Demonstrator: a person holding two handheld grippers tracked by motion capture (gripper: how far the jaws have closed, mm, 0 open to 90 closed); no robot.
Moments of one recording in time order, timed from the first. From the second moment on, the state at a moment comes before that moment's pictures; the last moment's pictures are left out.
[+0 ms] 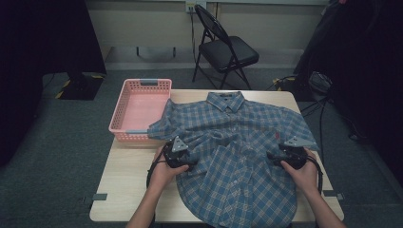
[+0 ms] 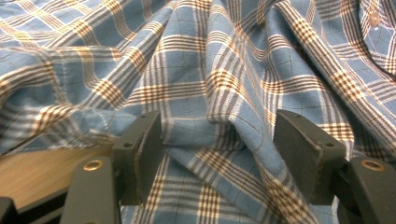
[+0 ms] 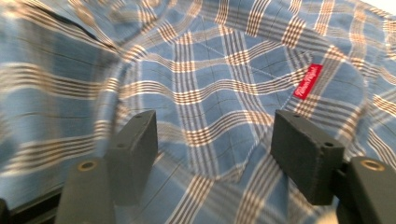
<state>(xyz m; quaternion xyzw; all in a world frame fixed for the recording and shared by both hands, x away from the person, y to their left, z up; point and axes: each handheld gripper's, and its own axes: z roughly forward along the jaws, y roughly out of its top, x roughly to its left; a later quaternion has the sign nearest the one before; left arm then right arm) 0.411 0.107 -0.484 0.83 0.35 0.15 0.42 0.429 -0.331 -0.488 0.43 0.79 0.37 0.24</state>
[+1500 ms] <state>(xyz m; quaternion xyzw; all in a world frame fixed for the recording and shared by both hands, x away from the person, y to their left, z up) 0.357 0.153 -0.491 0.83 0.38 0.15 0.37 0.444 -0.332 -0.498 0.45 0.80 0.35 0.20</state>
